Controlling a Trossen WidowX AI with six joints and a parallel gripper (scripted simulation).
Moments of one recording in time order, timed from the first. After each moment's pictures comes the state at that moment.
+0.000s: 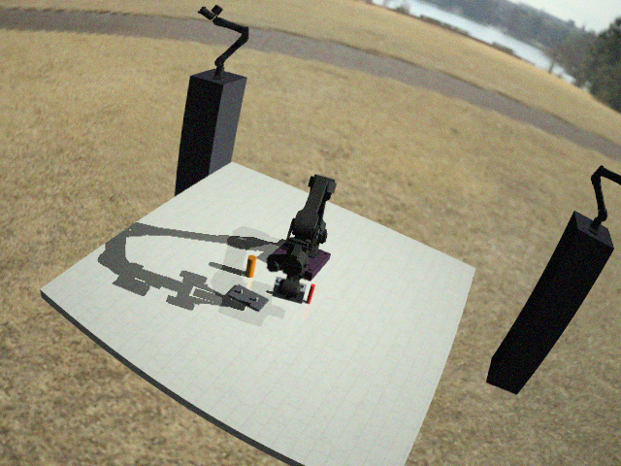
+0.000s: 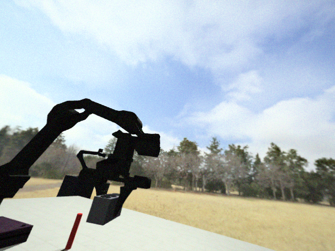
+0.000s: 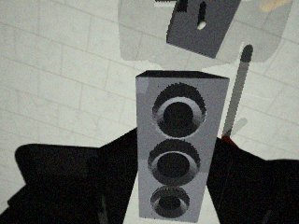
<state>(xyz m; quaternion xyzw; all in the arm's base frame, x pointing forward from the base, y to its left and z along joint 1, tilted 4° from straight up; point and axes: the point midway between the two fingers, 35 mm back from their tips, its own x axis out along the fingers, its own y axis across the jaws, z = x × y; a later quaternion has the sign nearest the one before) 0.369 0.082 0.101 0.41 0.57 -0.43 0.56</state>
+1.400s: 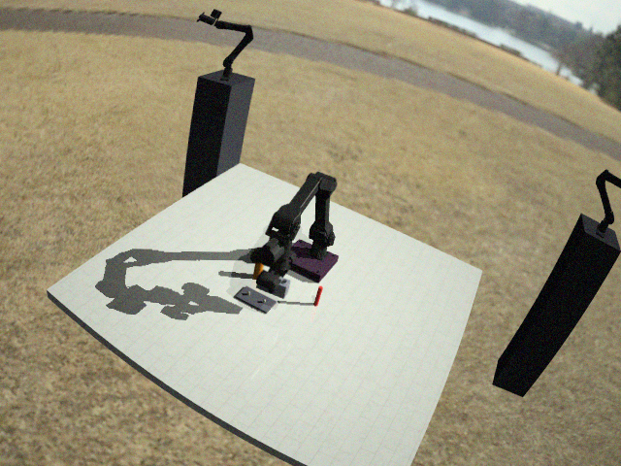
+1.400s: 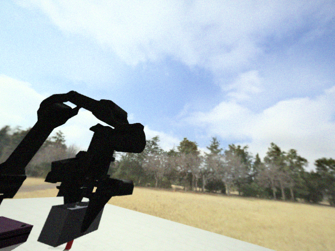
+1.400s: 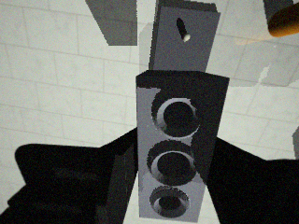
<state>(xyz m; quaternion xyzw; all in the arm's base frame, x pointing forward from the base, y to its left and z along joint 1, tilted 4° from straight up) 0.370 0.000 0.091 0.45 0.53 -0.48 0.53</state>
